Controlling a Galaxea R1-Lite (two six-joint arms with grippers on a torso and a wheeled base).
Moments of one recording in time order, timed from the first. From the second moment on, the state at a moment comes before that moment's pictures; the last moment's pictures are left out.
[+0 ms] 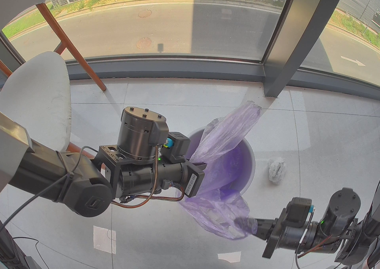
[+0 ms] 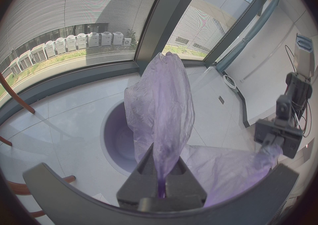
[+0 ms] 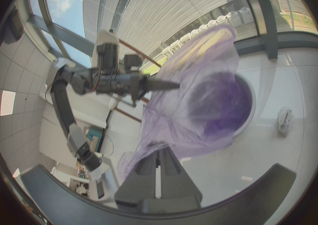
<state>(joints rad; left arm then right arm) -0.71 1.86 -0.95 -0.45 -0.09 0.05 0.88 1.83 -0.03 -1.55 0.10 0.43</state>
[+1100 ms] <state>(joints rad) -0.70 1.82 -0.90 -0.45 -0.09 0.04 0.82 1.65 -0.03 -1.45 0.30 0.57</state>
